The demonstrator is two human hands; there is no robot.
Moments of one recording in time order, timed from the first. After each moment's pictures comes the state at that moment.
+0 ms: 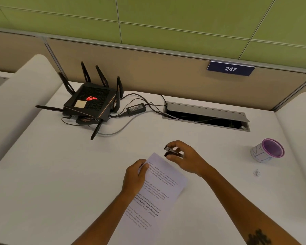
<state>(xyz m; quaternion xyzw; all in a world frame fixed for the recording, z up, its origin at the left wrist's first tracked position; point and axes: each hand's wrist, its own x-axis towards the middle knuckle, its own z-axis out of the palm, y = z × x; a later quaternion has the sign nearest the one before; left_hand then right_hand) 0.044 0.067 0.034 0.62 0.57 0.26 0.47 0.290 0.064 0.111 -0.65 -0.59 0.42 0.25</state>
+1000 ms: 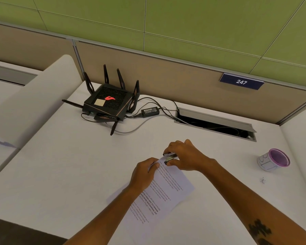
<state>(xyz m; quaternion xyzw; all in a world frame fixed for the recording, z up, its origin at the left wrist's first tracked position) 0.008 0.067 0.048 0.68 0.51 0.26 0.46 0.222 0.086 0.145 -0.56 -0.81 0.17 -0.02</state>
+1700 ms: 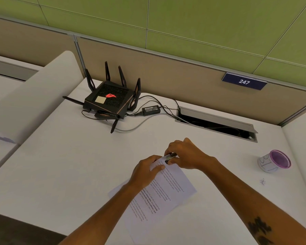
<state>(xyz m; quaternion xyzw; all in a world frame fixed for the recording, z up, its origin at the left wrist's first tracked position) 0.010 0.070 0.054 0.69 0.50 0.23 0.48 0.221 0.090 0.150 -0.54 -0.82 0.16 -0.04</state>
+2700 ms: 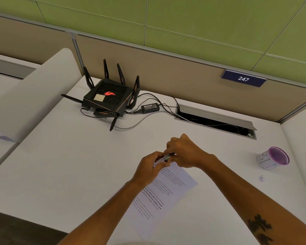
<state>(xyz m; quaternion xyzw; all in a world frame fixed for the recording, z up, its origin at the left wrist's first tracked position) 0.025 0.065 0.068 0.66 0.46 0.29 0.52 0.217 0.084 0.162 -0.50 -0.86 0.10 -0.03</state>
